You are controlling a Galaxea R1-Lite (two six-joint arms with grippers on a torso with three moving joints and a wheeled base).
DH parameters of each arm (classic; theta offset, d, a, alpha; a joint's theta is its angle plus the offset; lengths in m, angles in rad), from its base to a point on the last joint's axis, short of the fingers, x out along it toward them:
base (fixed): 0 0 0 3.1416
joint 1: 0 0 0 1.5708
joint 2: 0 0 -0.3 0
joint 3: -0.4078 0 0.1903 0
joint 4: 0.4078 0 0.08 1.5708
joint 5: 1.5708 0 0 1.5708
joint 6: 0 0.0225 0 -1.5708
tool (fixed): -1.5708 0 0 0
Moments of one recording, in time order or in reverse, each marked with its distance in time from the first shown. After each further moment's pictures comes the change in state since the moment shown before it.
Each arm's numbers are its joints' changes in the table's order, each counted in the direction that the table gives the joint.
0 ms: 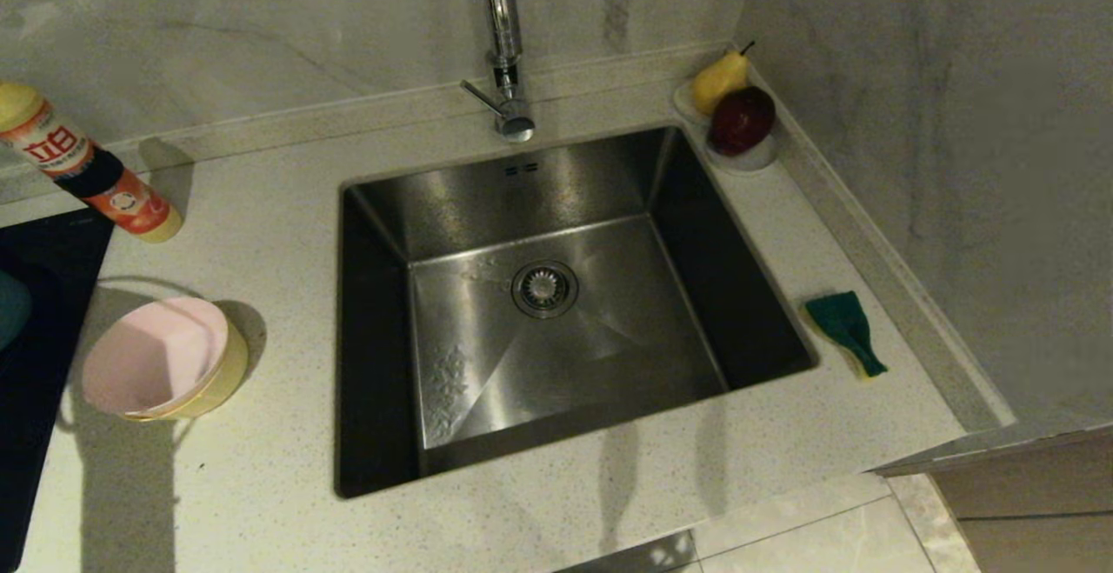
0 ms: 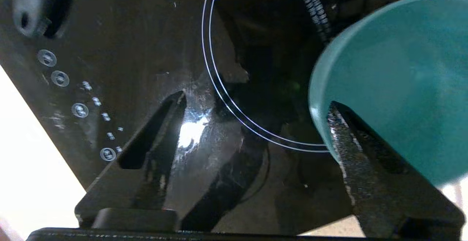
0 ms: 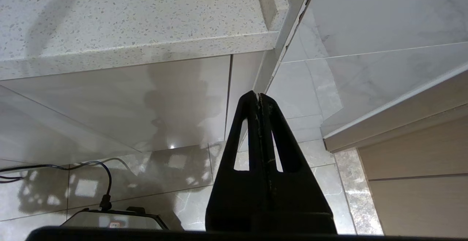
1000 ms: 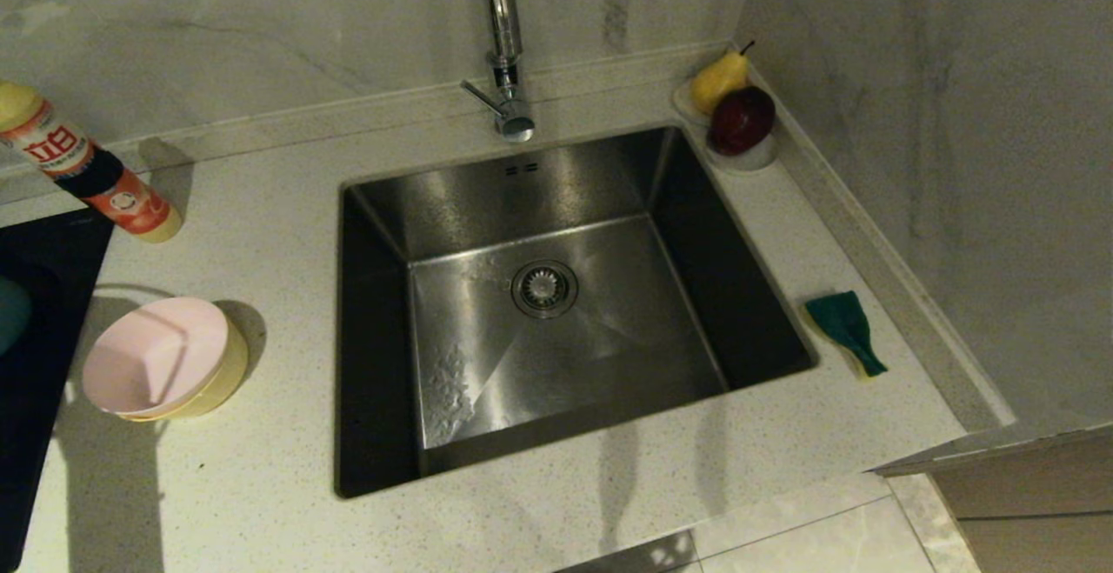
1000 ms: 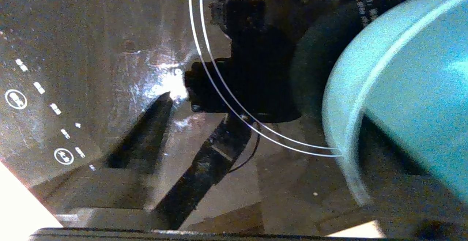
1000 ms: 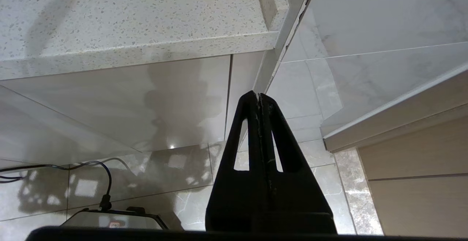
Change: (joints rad) left arm -0.006 0.087 0.014 0.002 -0.121 -0.041; right arm 0.000 0.000 0.000 0.000 0.001 0.000
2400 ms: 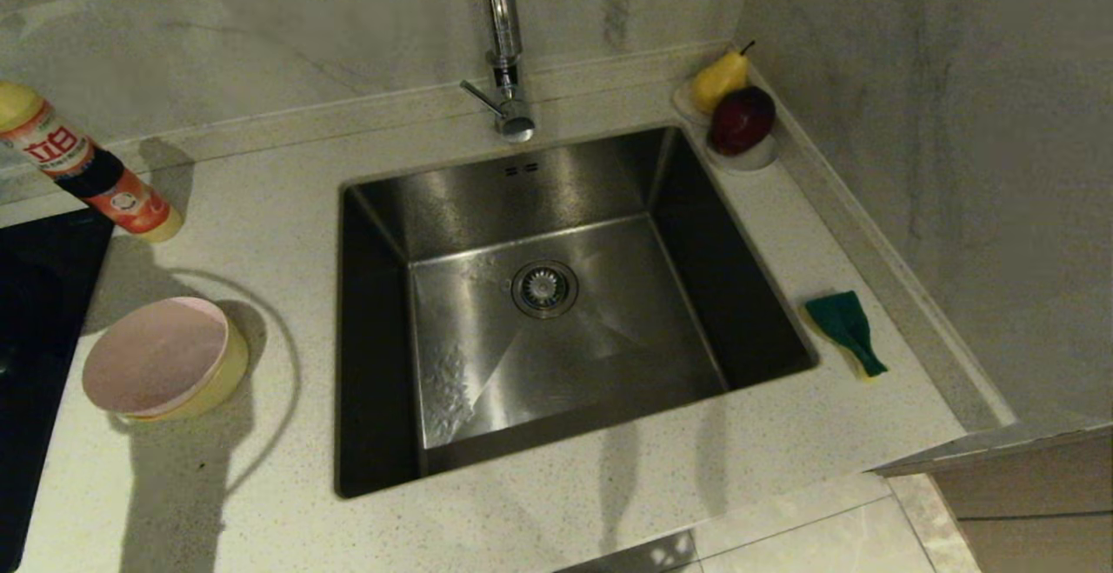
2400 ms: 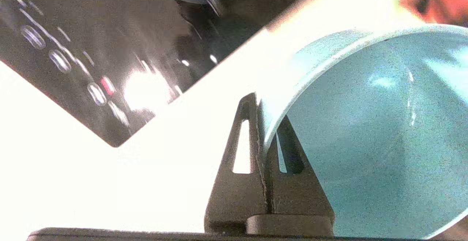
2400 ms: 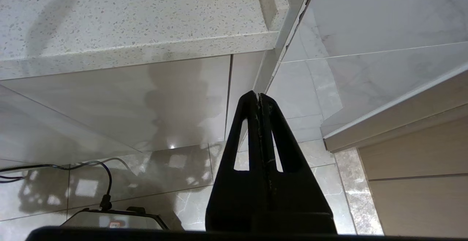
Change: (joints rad) left arm 0.008 -0.378 -0.049 0.335 -0.219 0.123; right arm 0.000 0.000 0.000 0.000 0.000 0.000
